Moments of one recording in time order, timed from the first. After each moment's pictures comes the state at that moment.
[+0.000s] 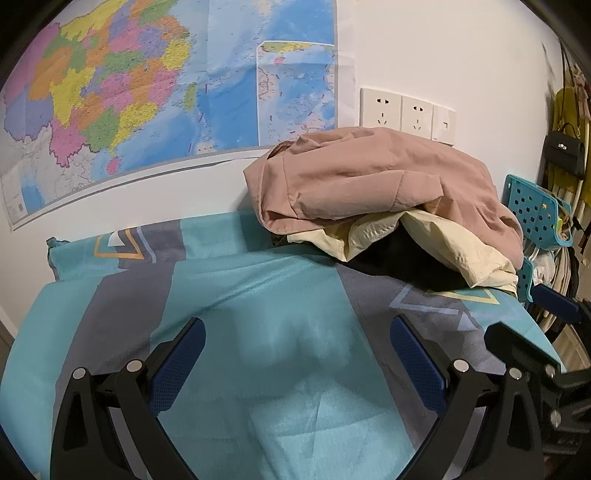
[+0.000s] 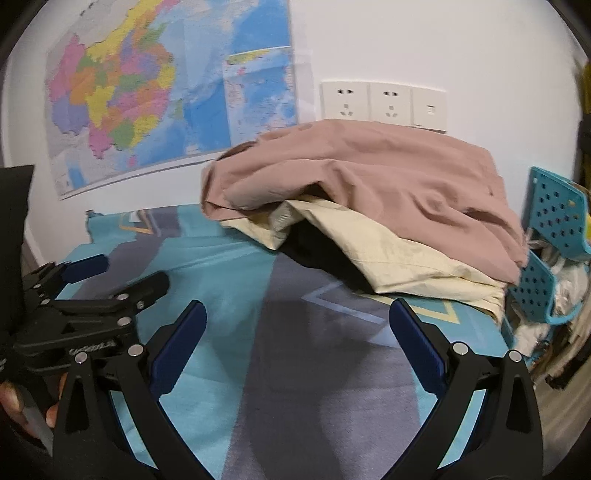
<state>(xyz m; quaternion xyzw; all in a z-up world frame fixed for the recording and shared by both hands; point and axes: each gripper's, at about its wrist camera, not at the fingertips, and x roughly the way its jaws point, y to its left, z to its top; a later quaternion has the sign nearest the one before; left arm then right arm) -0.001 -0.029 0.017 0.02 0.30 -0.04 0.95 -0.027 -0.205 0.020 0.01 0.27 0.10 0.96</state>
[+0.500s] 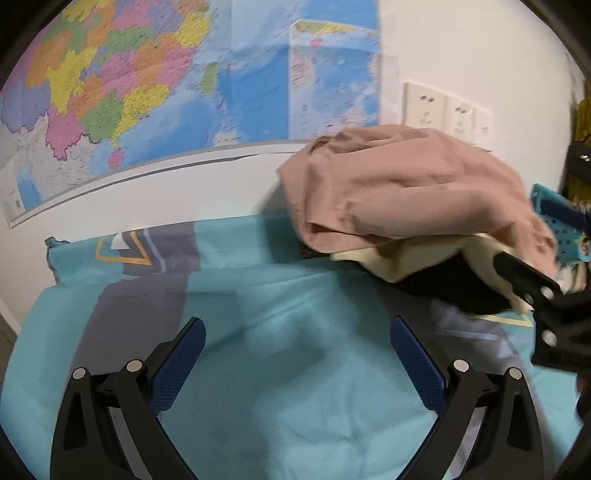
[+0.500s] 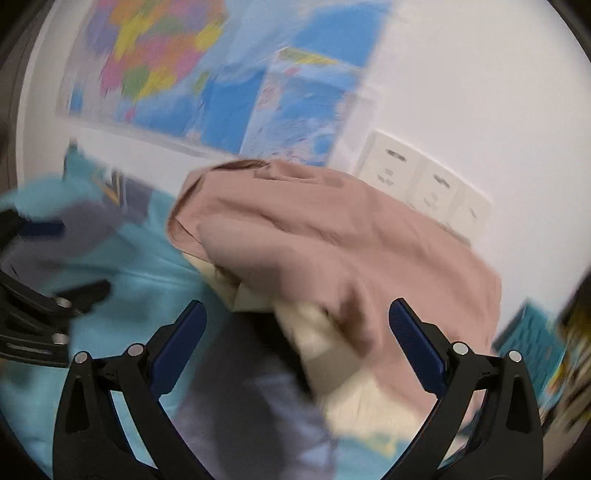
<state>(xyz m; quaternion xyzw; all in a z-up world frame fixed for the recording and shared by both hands) 0.062 0.004 0.011 0.02 0.32 -0.01 0.95 0.078 -0.150 0.042 -0.23 0.23 0.08 0.94</state>
